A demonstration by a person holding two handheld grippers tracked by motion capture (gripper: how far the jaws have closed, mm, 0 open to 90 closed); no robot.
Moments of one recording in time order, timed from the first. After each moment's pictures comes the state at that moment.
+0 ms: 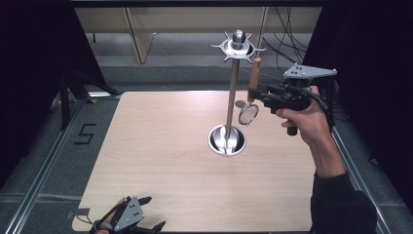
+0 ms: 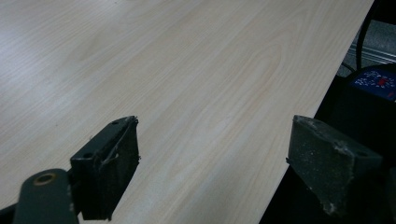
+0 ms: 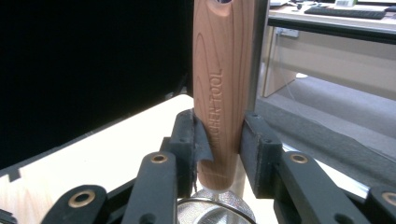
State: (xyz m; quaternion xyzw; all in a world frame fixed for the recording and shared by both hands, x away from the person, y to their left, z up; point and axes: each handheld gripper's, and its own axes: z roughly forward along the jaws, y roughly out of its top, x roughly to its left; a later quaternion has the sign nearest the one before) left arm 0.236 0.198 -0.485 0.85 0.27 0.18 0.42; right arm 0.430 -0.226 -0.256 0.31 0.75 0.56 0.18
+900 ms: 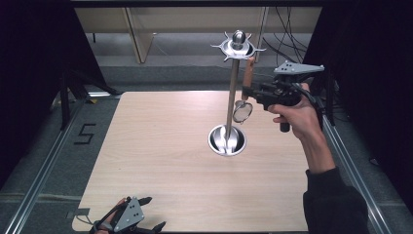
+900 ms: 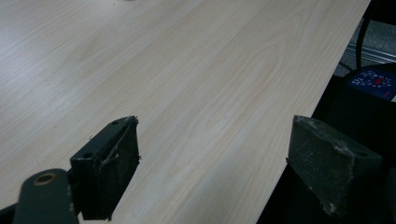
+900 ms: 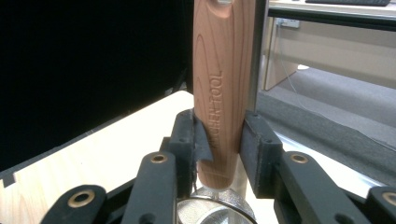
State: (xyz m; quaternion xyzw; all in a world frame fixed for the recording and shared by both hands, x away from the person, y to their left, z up) left arm 0.235 0.200 -0.483 0.86 0.25 0.18 0.41; right arm 0.449 -0.214 -0.263 0.31 0.75 0.55 0.18
